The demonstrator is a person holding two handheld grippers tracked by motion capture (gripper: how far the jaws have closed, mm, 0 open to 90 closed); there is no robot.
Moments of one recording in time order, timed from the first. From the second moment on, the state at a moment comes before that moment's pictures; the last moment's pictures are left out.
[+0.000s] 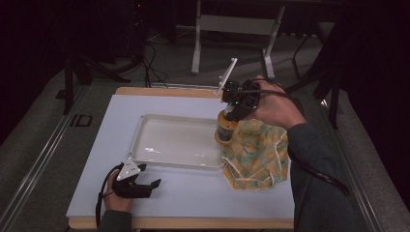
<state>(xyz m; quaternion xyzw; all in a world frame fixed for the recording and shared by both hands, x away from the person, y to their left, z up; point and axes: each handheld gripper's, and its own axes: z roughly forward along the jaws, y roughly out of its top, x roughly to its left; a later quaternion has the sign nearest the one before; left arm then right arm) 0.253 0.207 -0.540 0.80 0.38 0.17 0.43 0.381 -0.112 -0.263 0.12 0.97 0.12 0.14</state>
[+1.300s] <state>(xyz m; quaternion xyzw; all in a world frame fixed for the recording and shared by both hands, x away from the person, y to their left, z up) 0.253 0.206 -0.540 0.80 0.38 0.17 0.43 0.368 -0.083 -0.300 0.09 0.98 0.13 0.13</state>
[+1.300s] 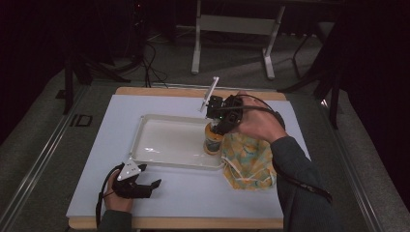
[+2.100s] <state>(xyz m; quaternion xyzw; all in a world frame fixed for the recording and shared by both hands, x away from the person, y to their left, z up) 0.253 0.205 -0.540 0.80 0.38 0.17 0.43 0.365 -0.077 -0.324 0.09 0.98 0.12 0.12</state>
